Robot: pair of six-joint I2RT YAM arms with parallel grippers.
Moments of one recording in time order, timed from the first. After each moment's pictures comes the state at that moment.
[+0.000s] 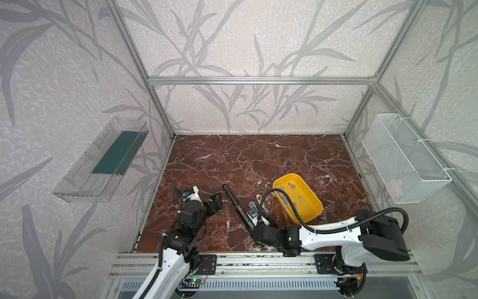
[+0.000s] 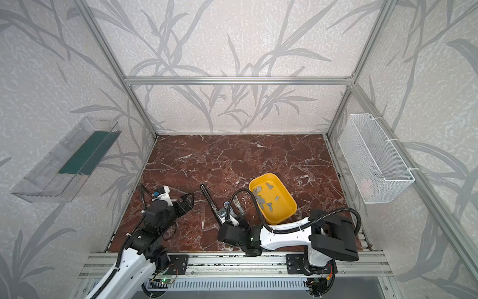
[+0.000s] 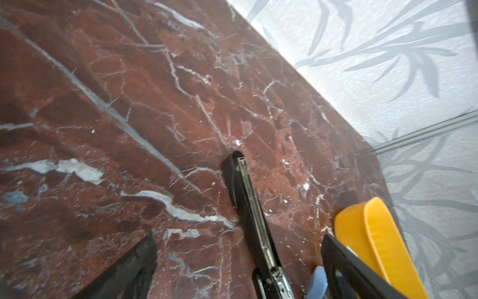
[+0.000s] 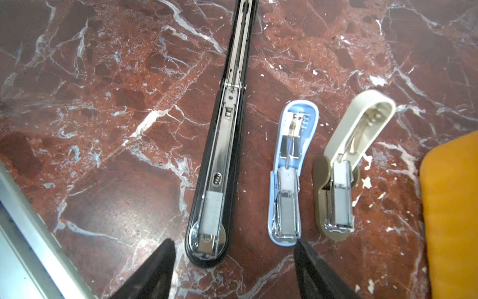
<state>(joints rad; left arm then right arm) -0.29 0.40 0.20 -0.22 -0.01 -0.78 1.40 1.53 0.70 -0.05 0.49 0.49</state>
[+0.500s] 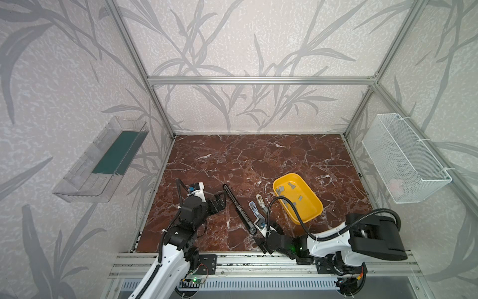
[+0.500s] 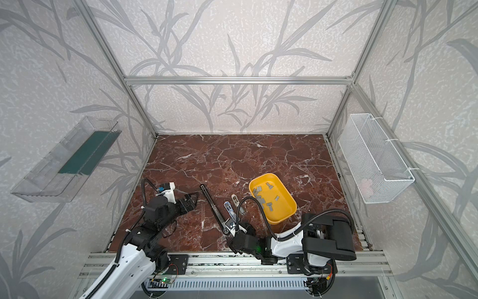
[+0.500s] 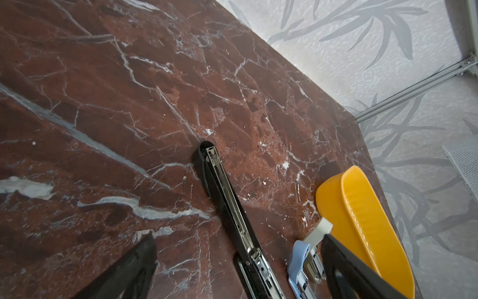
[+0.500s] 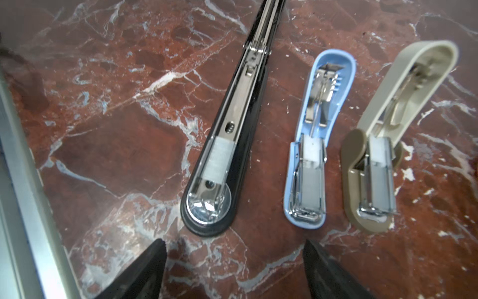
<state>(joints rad) -0.29 0.50 0.26 -0.24 0.07 -0.67 1.43 1.57 0.40 0.48 0.45 0.32</state>
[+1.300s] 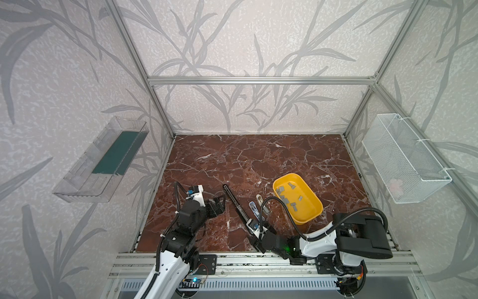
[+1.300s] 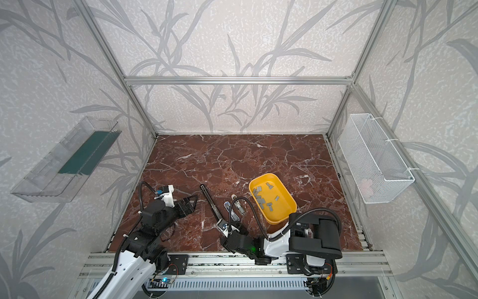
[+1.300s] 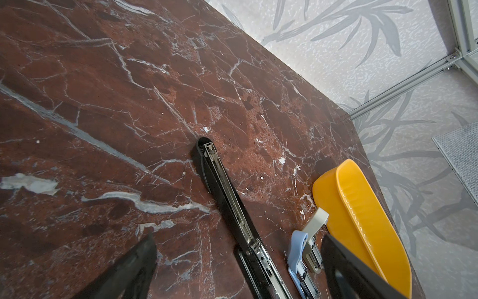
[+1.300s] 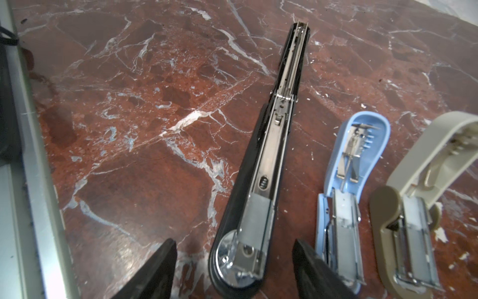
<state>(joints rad) -0.29 0.40 0.23 -0.29 0.09 -0.65 1.43 1.70 0.48 0.60 0.49 0.24</state>
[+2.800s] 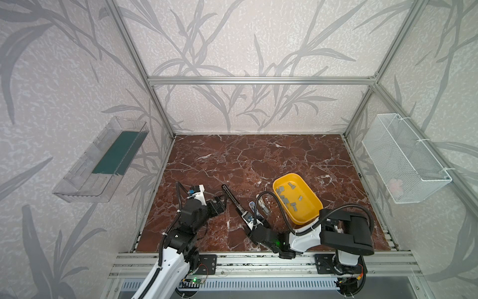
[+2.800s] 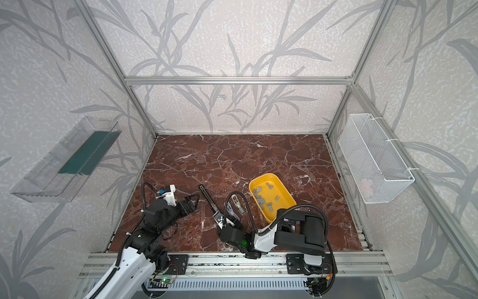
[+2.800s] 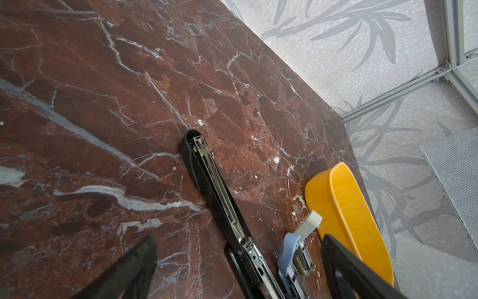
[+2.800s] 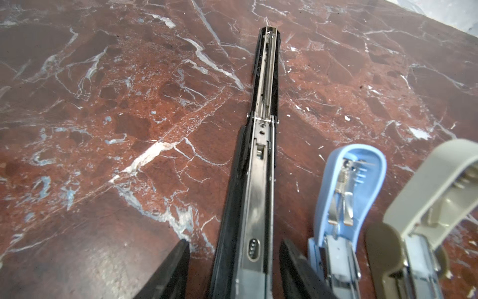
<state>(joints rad) -0.29 0.47 0.21 -0.20 0.12 -0.74 1.37 1.81 0.59 0.61 0.52 0.26</state>
